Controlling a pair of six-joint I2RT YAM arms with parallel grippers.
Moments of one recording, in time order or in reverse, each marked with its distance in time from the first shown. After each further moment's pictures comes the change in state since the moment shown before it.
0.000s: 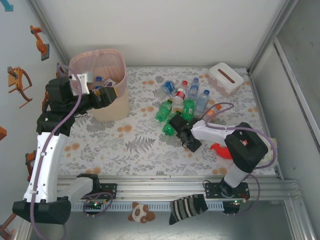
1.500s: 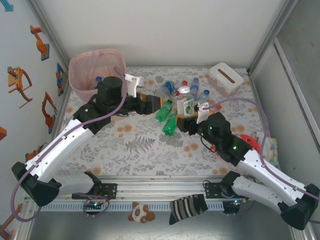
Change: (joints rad) left arm -0.644 0.192 0.049 0.231 -0.247 -0.105; right arm 0.008 -0.843 -0.202 0.553 -0.193 -1.243
